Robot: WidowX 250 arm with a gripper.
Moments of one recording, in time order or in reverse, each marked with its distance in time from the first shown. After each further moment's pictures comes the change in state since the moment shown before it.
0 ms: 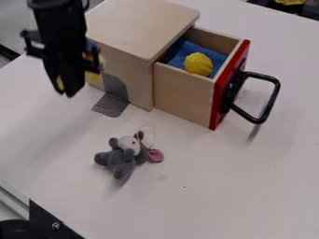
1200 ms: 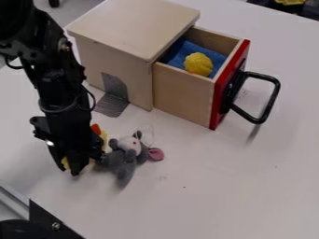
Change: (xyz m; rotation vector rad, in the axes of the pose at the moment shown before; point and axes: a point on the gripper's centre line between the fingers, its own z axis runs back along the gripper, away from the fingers) arm -0.037 -0.008 -0.083 0.020 0.021 -0.012
